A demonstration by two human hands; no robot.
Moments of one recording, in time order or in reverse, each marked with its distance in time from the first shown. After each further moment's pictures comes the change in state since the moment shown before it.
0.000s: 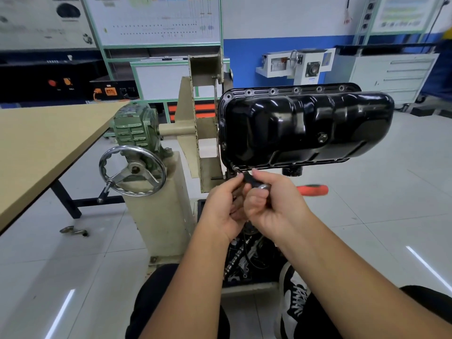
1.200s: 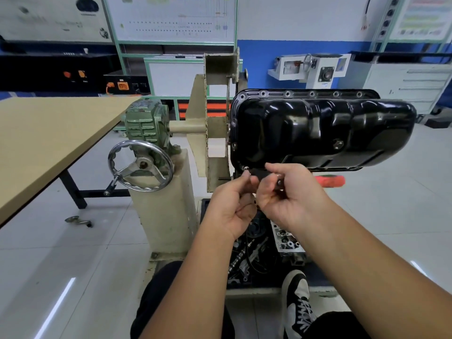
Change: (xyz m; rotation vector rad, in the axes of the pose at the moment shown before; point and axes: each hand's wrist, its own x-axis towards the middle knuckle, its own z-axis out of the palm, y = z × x) left_hand -0.004 0.006 0.004 -0.033 -0.038 0.094; right_hand -0.001 -0.019 0.019 -0.021 0.102 -0.023
